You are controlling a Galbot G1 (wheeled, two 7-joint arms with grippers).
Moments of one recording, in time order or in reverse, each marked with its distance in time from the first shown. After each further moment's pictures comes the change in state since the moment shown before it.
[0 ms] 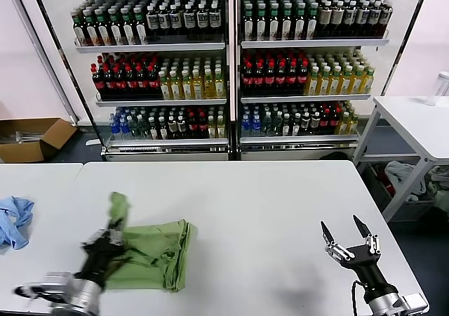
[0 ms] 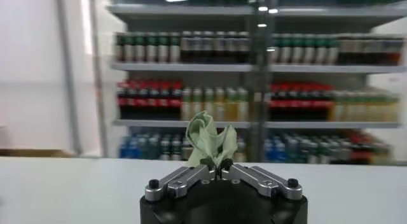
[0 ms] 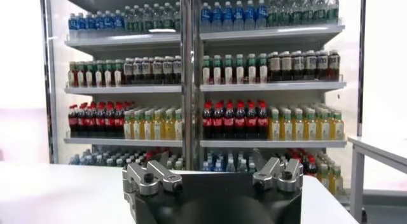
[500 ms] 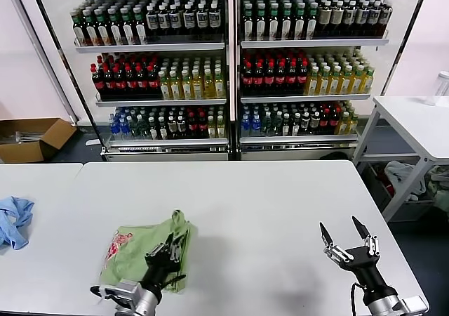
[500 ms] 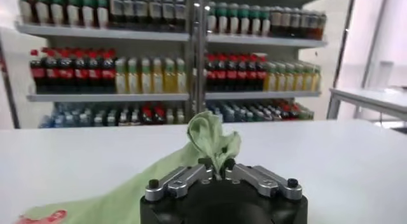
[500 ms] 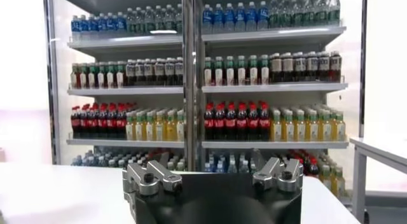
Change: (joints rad) left arm -0.142 -0.033 0.335 0.175 0.154 -0.042 0.042; right arm -0.010 0.006 -0.002 0.011 -0.012 0.006 0.000
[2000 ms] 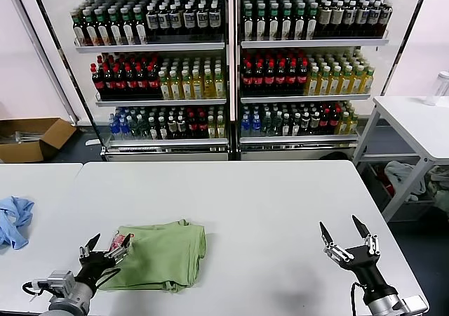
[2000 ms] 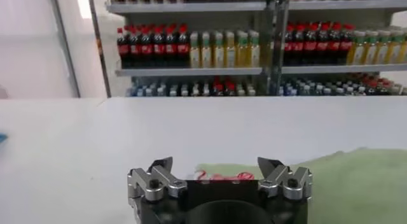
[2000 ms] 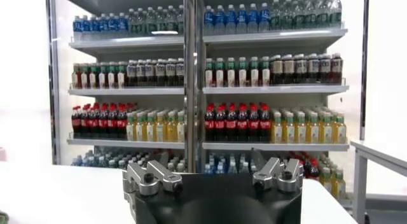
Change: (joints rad) left arm 0.106 0.090 -0.410 0.161 -0.239 0.001 0.120; right arm 0.004 -0.006 -0.002 -0.002 -0.003 0.002 0.002
